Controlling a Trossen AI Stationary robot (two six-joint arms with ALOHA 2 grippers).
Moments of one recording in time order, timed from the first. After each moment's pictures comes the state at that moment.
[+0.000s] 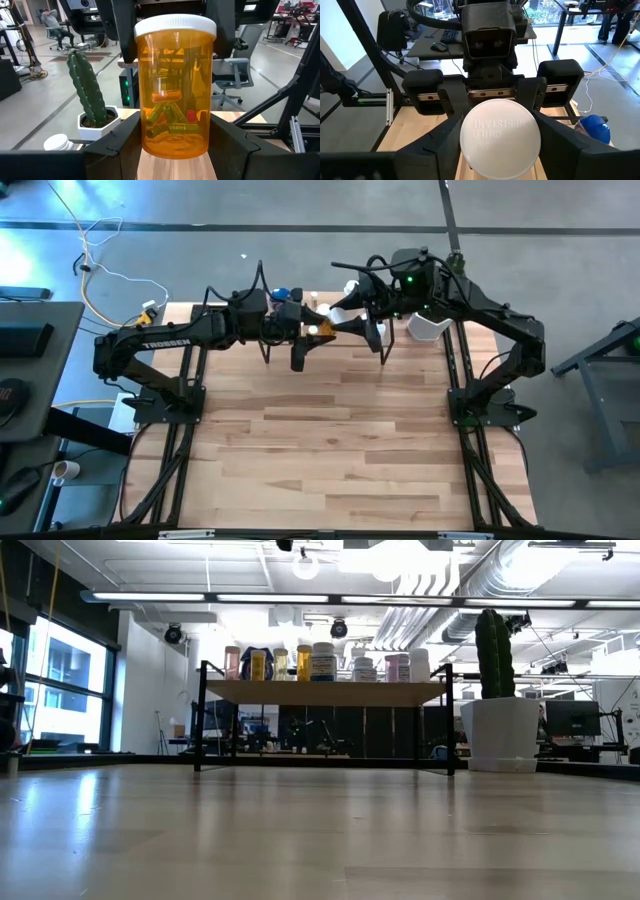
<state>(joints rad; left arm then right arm) 0.33 1.39 1.28 0.02 0.14 0.04 -0.26 1.53 1.88 -0.68 -0.34 -0.07</state>
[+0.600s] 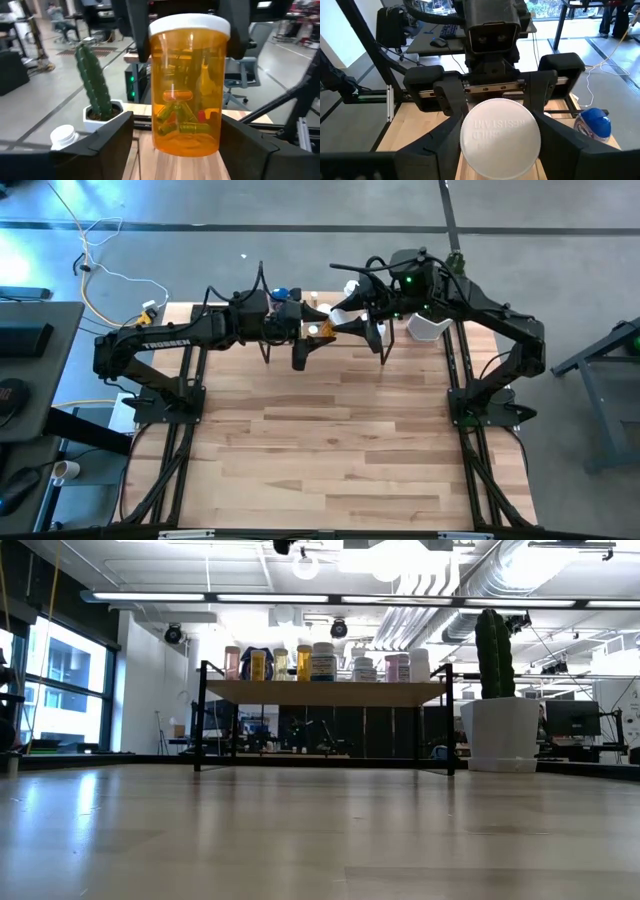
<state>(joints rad) 0.33 1.39 1.28 0.00 0.10 0.02 -0.26 1.53 1.88 -0.71 -0.34 -0.06</state>
